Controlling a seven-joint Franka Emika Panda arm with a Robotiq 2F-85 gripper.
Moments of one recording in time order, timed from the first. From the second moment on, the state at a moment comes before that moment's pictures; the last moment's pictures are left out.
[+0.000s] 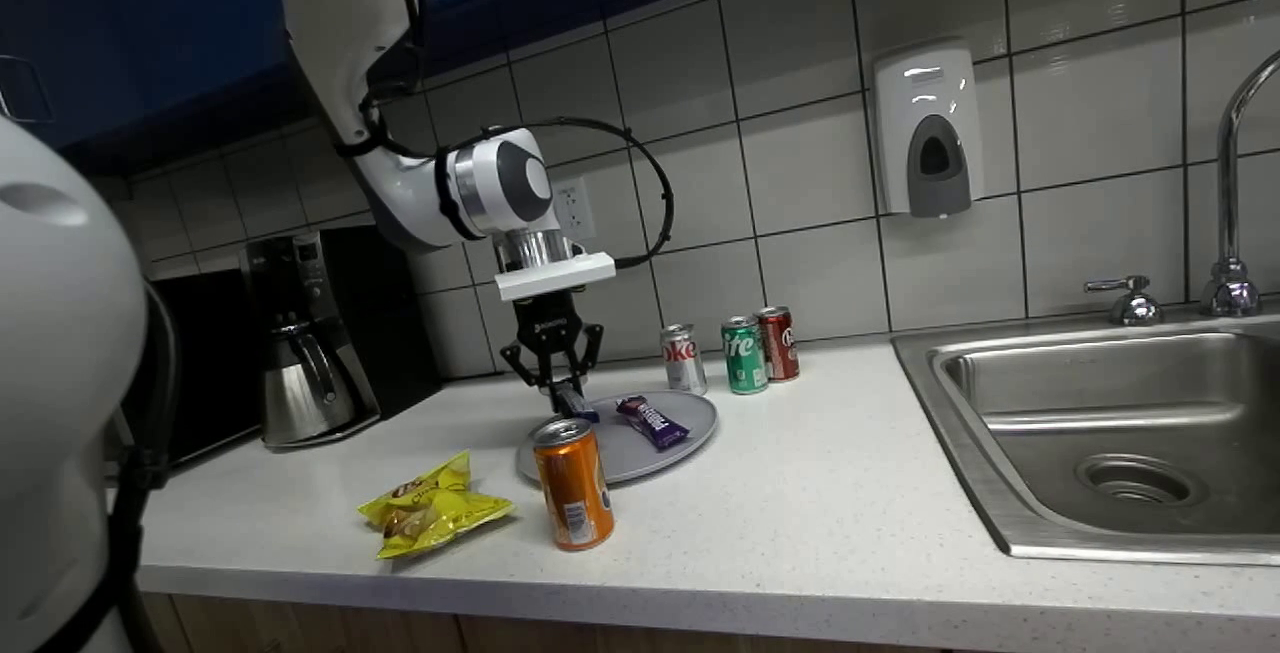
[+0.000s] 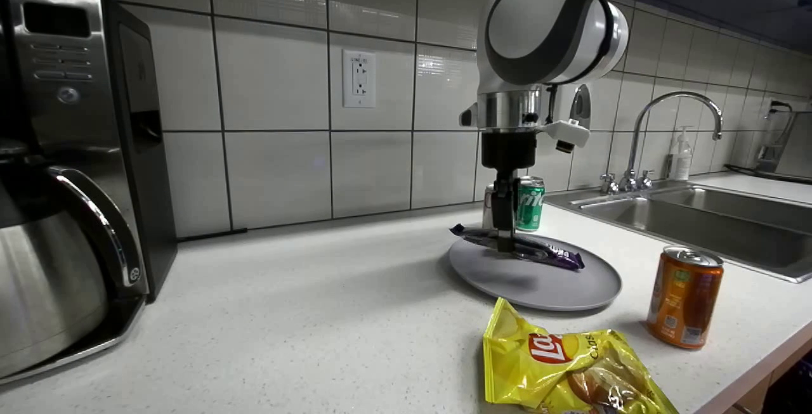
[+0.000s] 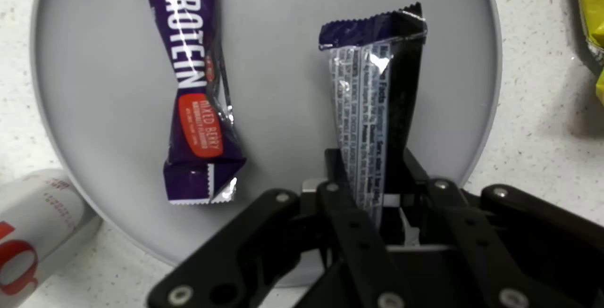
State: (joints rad) arm 0.03 0.27 0.13 -2.15 -0.12 2.36 -0.53
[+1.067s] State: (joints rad) arm 0.16 0.50 0.15 -1.83 -0.09 2.21 -0.35
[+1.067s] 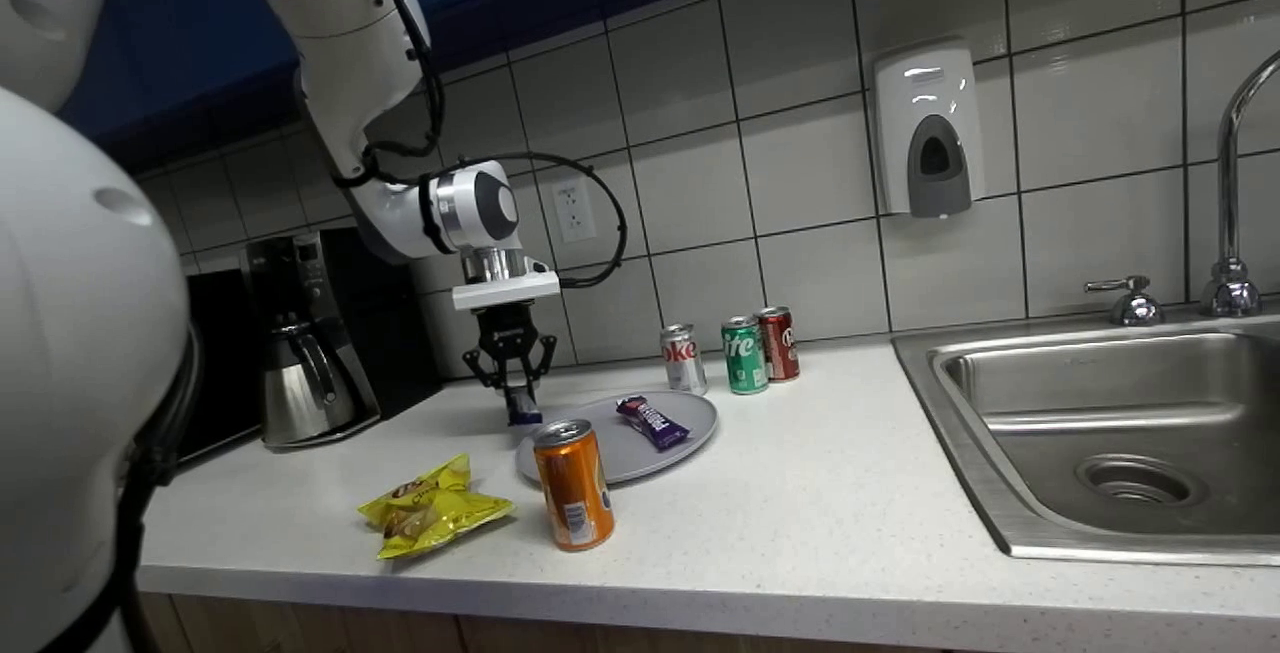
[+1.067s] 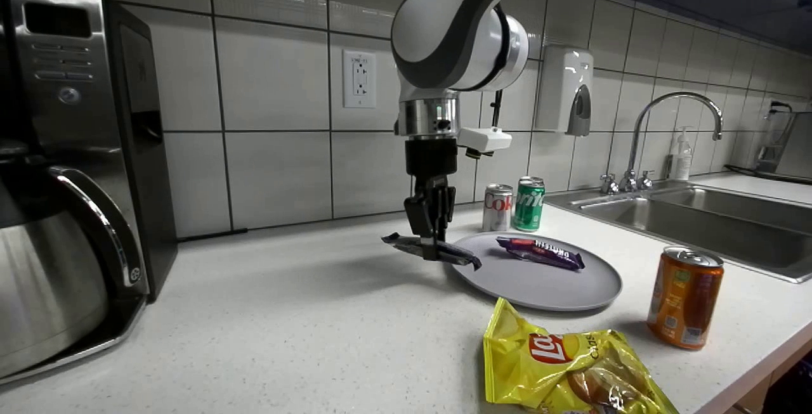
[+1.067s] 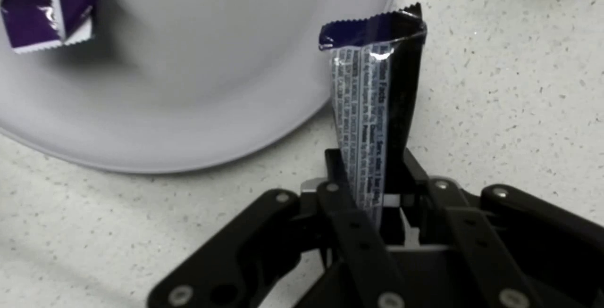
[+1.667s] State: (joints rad) arm 0.21 0.59 0.15 -1.72 -0.09 2.17 -0.21
